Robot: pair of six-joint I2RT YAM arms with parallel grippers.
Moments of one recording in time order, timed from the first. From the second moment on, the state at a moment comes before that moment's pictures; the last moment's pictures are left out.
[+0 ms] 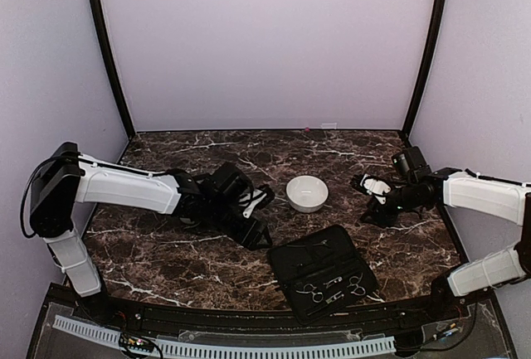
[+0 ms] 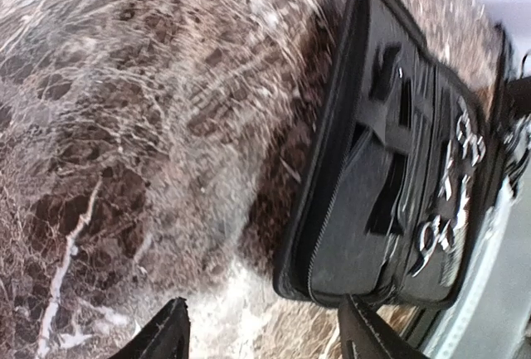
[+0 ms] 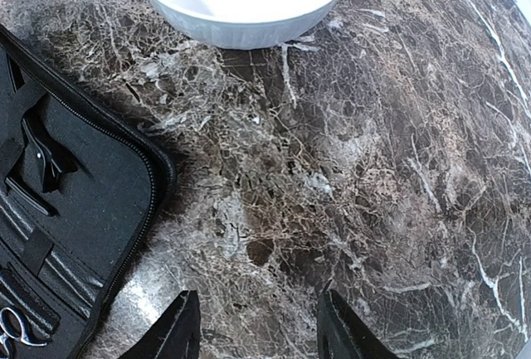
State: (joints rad) left arm -0.95 1.75 1.09 -0.32 0.26 -0.31; right arm 0.36 1.25 0.69 -0.46 -0.27 -0.60
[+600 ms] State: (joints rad) left arm -0.91 1.89 1.16 -0.23 0.41 -0.31; right arm 0.36 1.25 0.69 -0.46 -0.27 -0.61
